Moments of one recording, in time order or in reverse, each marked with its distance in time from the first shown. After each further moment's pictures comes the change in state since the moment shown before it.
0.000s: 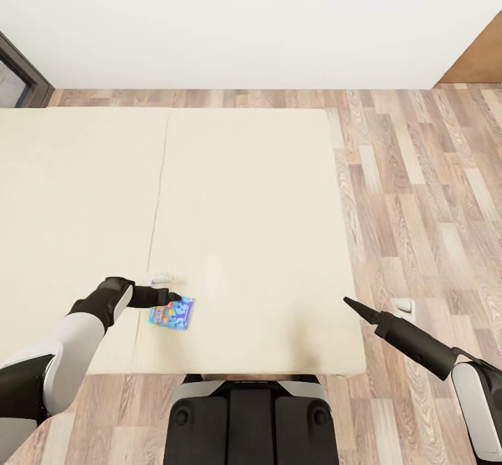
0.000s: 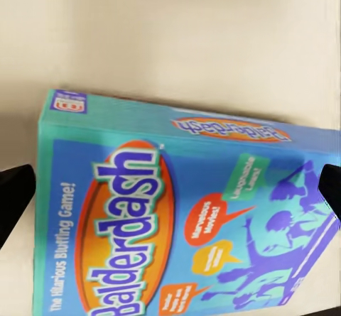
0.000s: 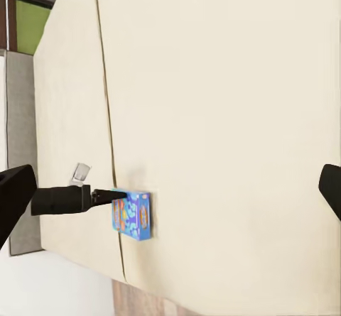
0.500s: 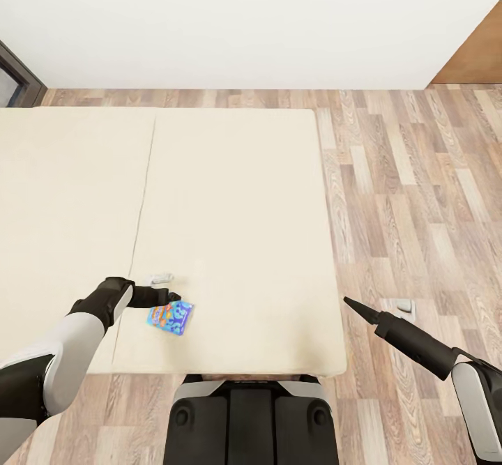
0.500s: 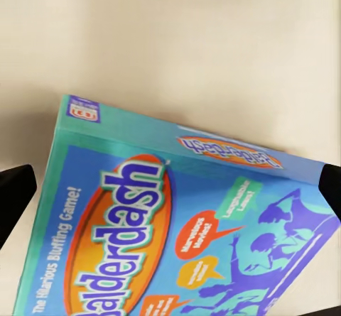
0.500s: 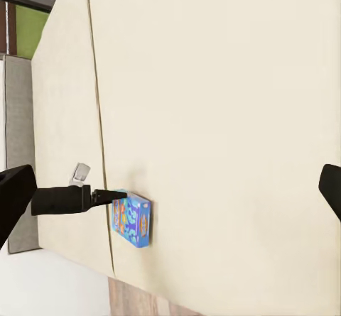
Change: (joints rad) left arm 0.000 0.000 0.000 0.000 0.000 0.002 0.000; right arm 0.000 0.000 0.000 0.000 0.000 0.000 0.000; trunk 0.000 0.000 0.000
